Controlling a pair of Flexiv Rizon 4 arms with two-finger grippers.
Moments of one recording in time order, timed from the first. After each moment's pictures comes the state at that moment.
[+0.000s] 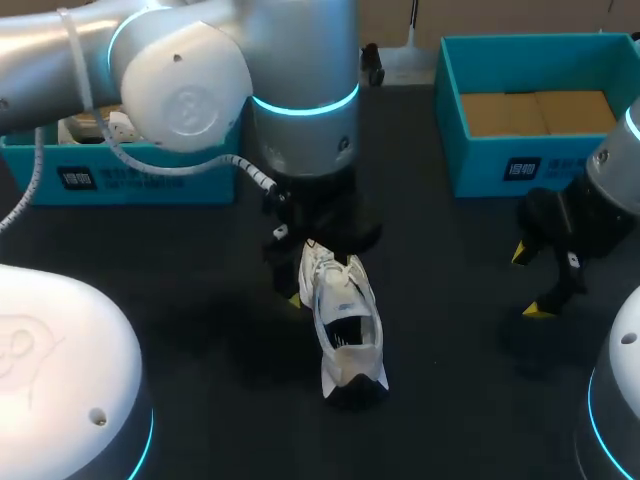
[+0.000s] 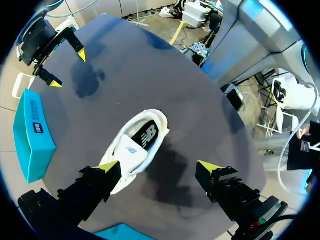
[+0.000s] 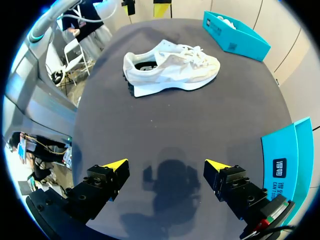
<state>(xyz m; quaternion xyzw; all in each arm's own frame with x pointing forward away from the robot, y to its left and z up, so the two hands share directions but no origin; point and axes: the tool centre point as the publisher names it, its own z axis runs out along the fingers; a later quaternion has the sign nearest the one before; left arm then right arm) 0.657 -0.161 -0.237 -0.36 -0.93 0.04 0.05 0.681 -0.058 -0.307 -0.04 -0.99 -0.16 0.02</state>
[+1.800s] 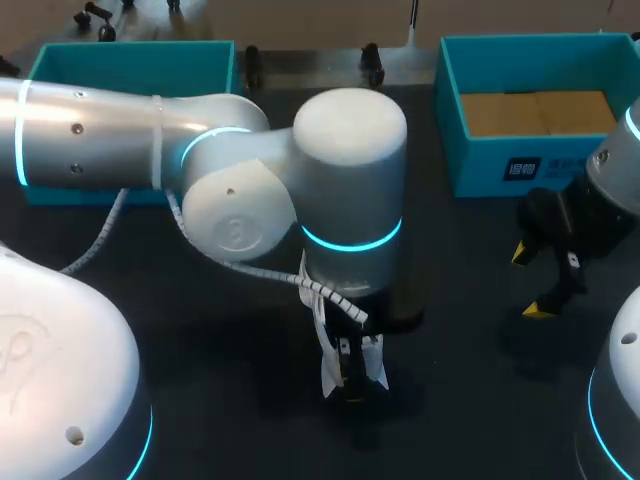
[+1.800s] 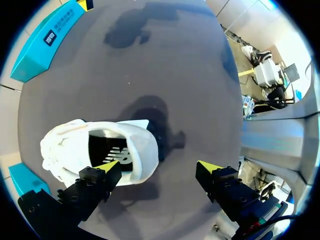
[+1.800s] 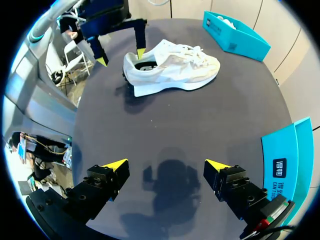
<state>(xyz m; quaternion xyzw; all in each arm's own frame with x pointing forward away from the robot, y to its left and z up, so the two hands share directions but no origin) 0.581 -0.198 -0.340 0.03 -1.00 0.01 0.05 0.681 -0.058 -0.307 -0.04 -0.99 -0.16 0.02</state>
